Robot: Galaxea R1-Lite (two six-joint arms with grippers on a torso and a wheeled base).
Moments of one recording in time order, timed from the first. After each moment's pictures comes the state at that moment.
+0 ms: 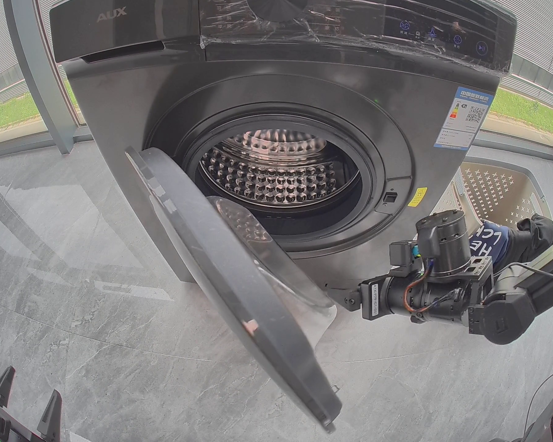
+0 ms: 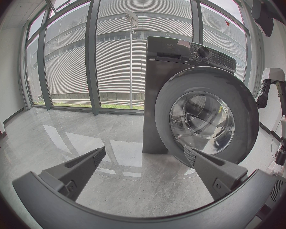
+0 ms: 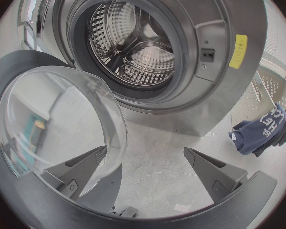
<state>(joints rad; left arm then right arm) -0.01 0.02 -0.02 0.00 -0.01 -0.03 0.61 1.83 -0.78 -0.53 -0.05 0.24</state>
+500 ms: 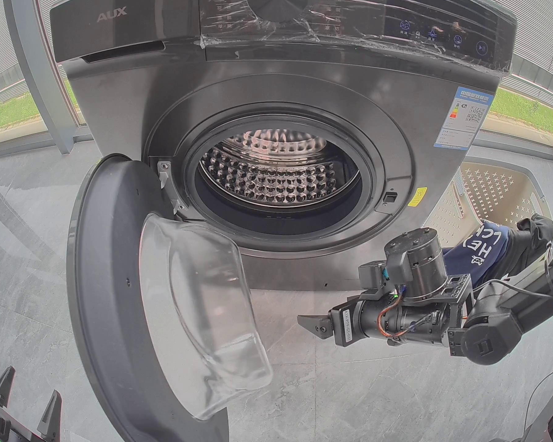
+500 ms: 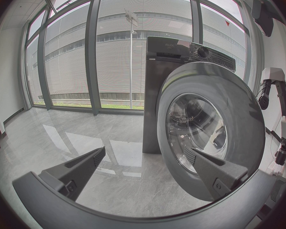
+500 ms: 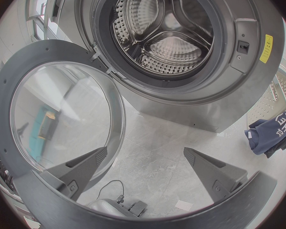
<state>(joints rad) -0.01 0.02 -0.02 0.00 -0.01 -0.03 0.73 1.87 -0.79 -0.53 -0.05 0.26</state>
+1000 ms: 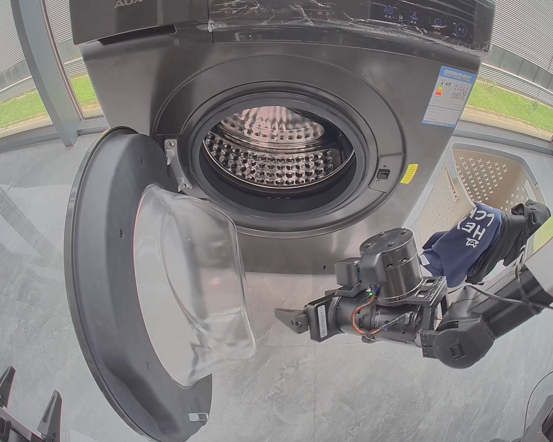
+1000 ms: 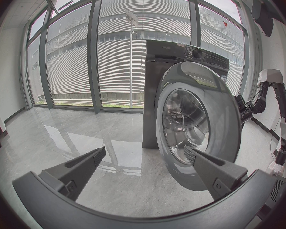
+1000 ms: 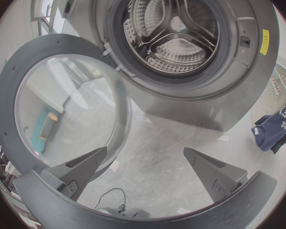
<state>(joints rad) -0.01 0.02 -0.02 0.00 -0.01 -0.03 0.76 1.96 -0.87 -0.61 -0.05 0.26</state>
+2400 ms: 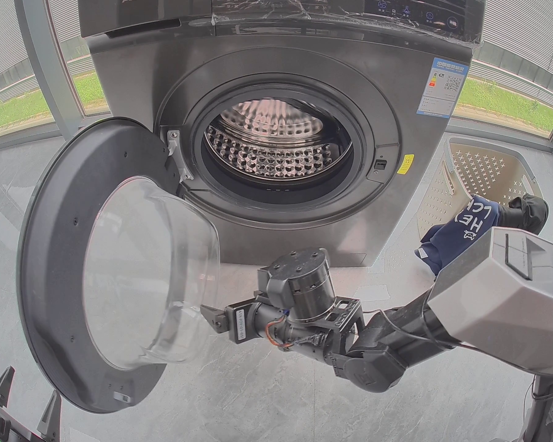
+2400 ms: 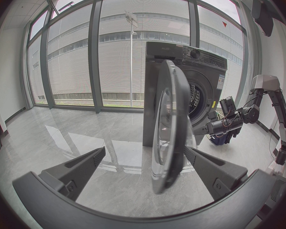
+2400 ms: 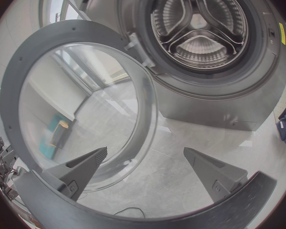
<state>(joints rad) -0.01 0.02 -0.02 0.00 -0.01 -0.03 0.91 2.23 -1.15 -0.73 -0.10 0.35</state>
